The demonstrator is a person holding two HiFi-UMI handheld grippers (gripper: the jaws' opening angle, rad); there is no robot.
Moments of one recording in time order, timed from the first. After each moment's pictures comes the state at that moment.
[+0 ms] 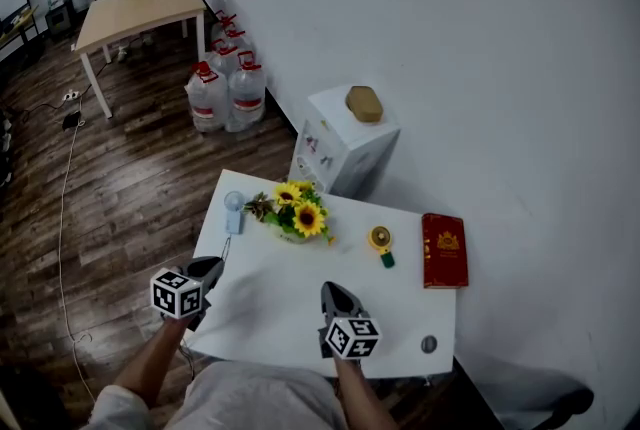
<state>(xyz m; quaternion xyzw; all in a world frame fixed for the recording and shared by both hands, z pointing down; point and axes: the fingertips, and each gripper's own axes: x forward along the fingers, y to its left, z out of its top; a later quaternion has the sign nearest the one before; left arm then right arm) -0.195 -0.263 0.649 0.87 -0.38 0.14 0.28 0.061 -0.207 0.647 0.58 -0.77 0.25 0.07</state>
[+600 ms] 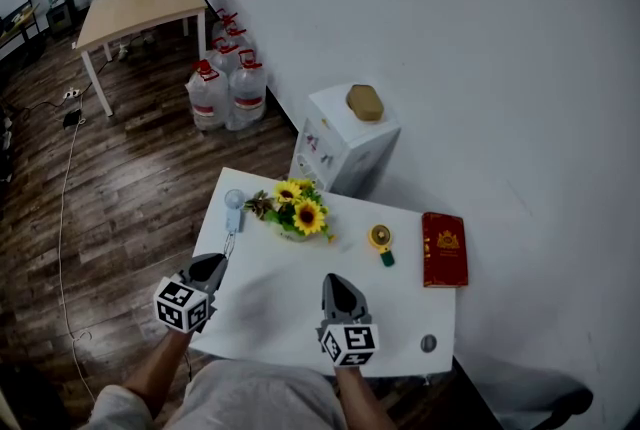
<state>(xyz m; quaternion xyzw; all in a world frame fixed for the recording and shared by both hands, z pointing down) -0.184 -0.256 0.603 0.89 -0.41 0.11 0.18 0.049 -0.211 0.576 0.60 -0.79 0.10 0.06</state>
